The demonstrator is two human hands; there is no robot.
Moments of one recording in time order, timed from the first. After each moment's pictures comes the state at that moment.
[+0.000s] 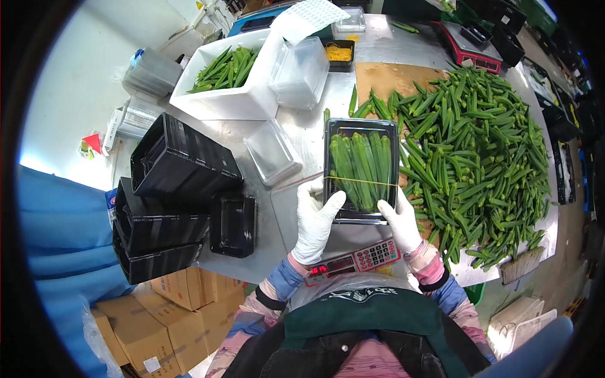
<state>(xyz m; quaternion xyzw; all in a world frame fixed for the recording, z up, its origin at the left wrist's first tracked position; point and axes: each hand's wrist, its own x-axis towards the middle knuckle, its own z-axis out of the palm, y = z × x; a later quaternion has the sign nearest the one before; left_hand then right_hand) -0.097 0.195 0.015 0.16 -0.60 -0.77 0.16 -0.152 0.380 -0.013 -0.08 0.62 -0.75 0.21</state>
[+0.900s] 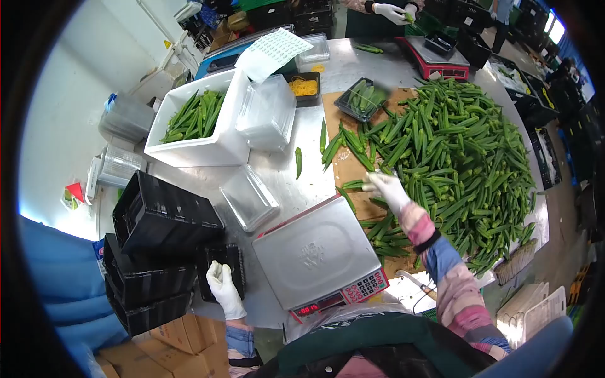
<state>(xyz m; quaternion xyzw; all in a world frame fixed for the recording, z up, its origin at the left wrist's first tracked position) 0.018 0.016 -0.069 0.40 -0.72 -0.49 0.30 -0.314 0.401 -0.105 0.04 0.67 -0.69 0.28</state>
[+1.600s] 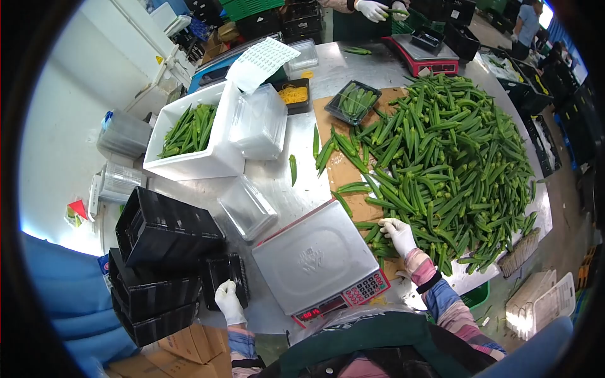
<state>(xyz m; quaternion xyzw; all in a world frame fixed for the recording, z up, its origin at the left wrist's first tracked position) 0.051 -0.019 -0.112 0.45 -0.74 -0.45 0.21 -0.195 0.459 -0.164 0.08 0.72 -0.65 0.21</state>
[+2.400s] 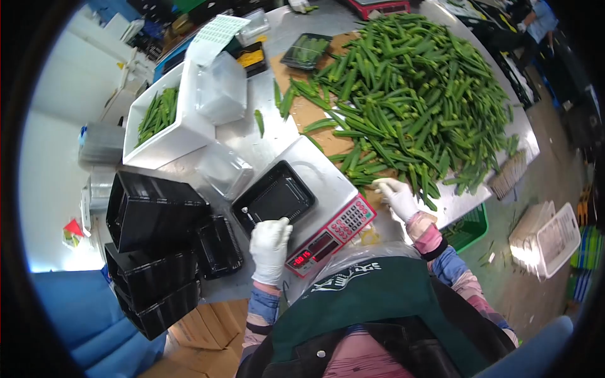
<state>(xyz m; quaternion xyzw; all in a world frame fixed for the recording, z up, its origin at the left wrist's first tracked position) -0.007 0.153 -0.013 -0.06 -0.96 -0.22 0.15 -0.079 0.496 -0.112 0.07 0.75 -0.65 0.14</state>
